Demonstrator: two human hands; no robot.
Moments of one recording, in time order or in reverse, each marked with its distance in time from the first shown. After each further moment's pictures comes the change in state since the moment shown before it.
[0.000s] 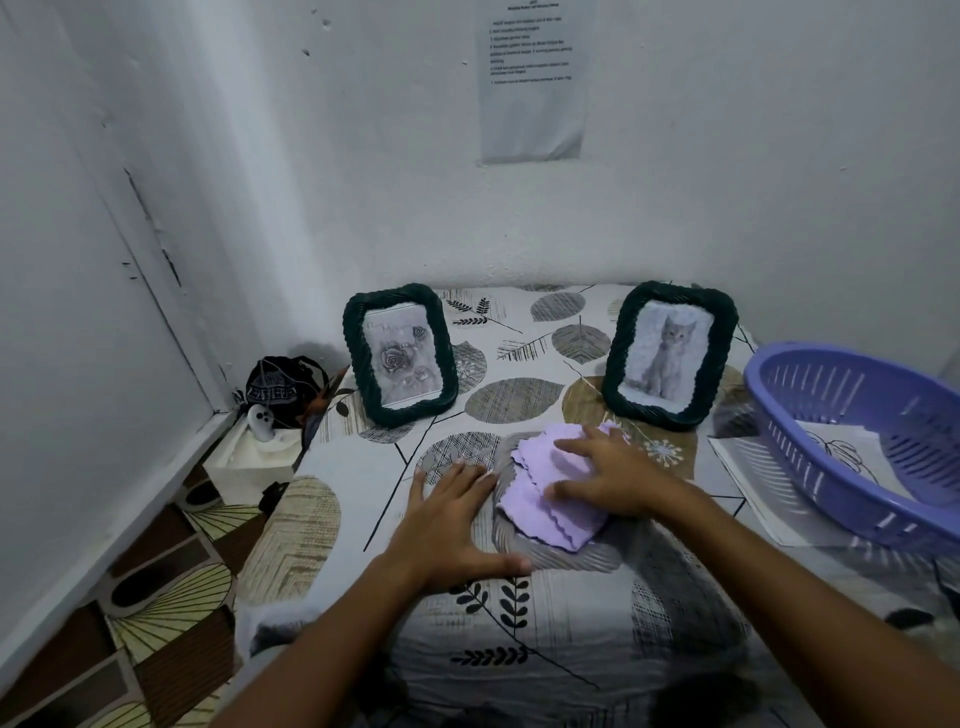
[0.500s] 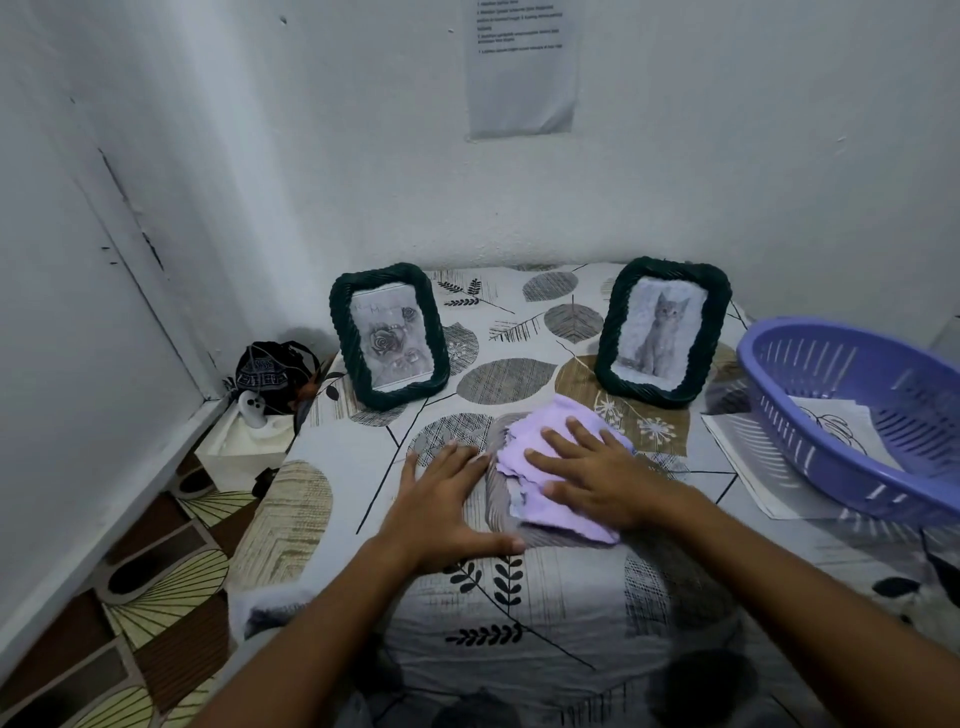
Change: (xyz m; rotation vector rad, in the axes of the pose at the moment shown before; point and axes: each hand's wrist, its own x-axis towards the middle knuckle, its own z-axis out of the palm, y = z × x) left_hand -0.001 0.000 0.001 -0.041 0.032 0.013; right_hand -0.003 0.015 0.025 -0.318 -0.077 -0.266
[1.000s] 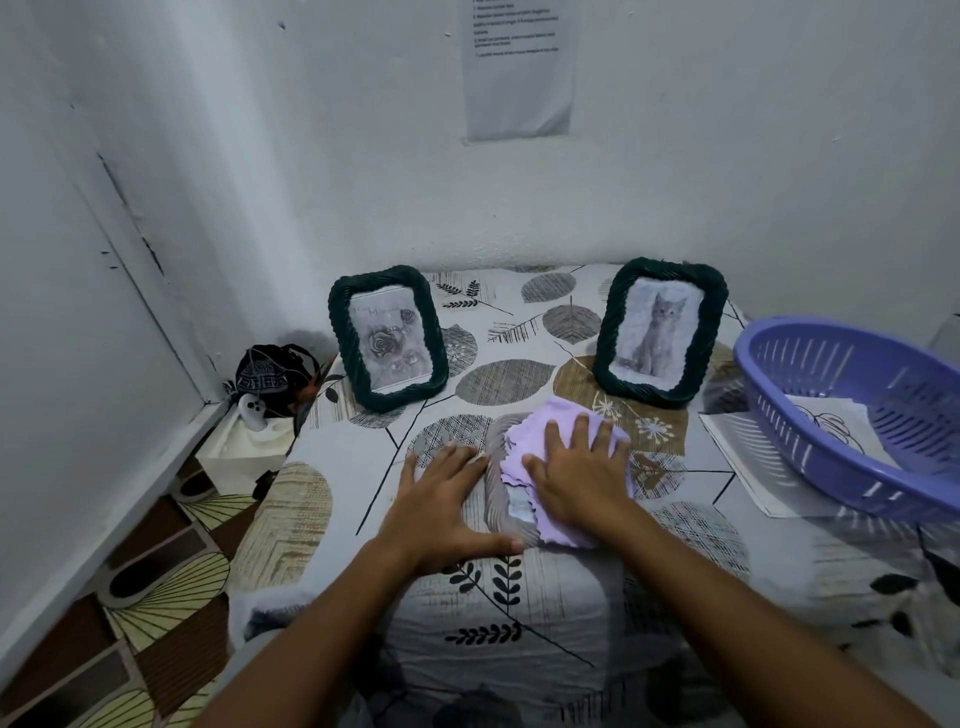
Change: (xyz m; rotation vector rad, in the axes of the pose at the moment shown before) left_hand 0.000 0.002 0.000 0.008 -0.009 -0.007; right_hand 0.020 -0.042 0.014 0.100 0.218 0.476
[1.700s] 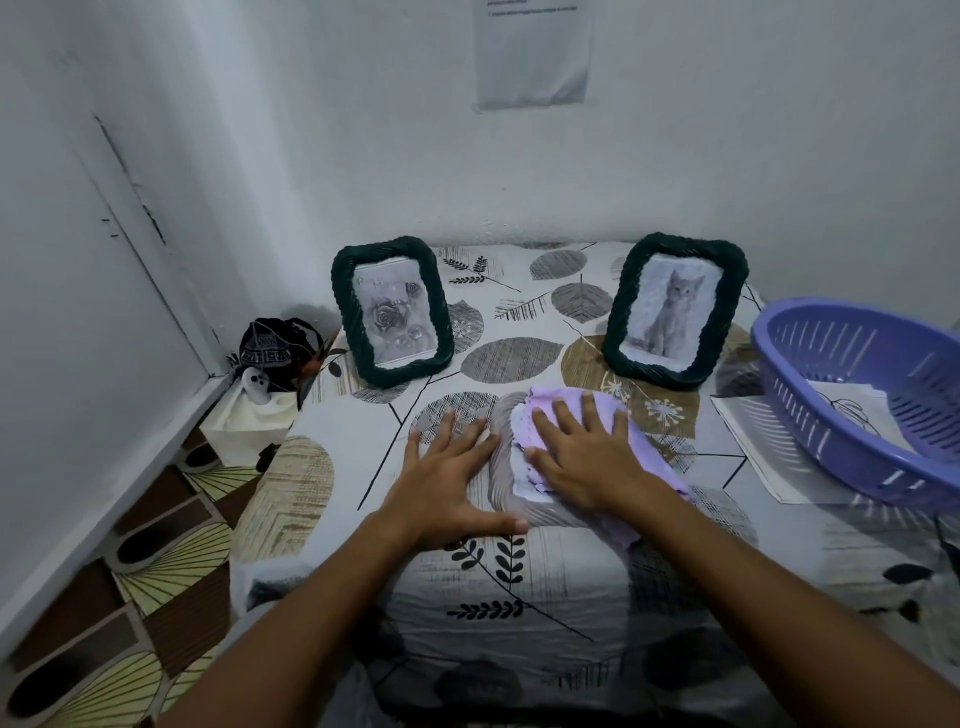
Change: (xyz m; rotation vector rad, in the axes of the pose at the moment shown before) left_hand 0.003 -0.001 0.000 -0.012 -0.056 0.017; right_hand 0.003 0.012 -0.004 -0.134 -0.061 -0.284
